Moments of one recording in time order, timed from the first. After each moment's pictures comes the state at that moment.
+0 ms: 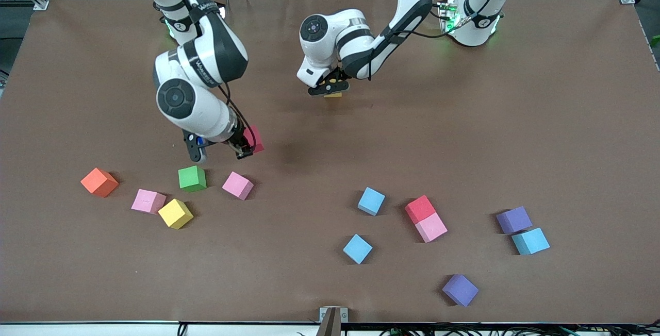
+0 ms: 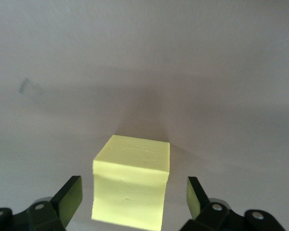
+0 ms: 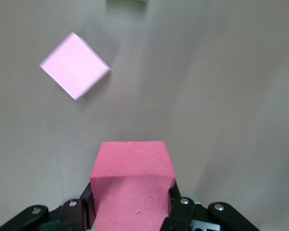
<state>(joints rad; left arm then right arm) -0.61 0.56 -0.53 -1.88 0.25 2.23 -1.38 0.51 0.26 -0.03 -1.93 0.19 2.10 1.62</state>
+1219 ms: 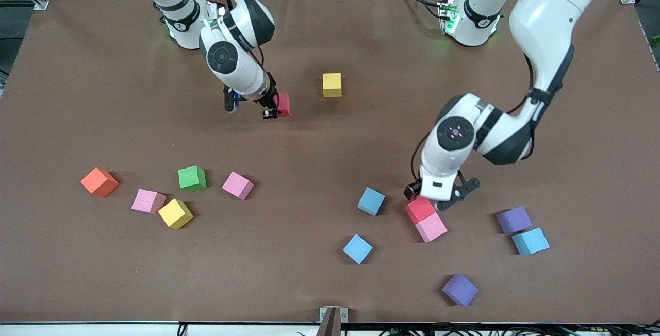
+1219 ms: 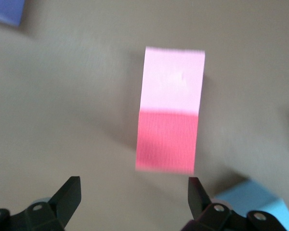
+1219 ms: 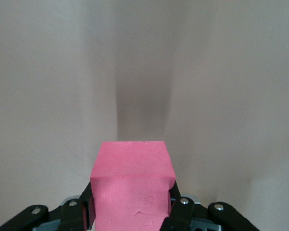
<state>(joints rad) 0.02 0.69 -0.51 -1.62 0.53 2.24 -1.28 0.54 0.16 0.17 -2.34 0.36 2.44 1.96</state>
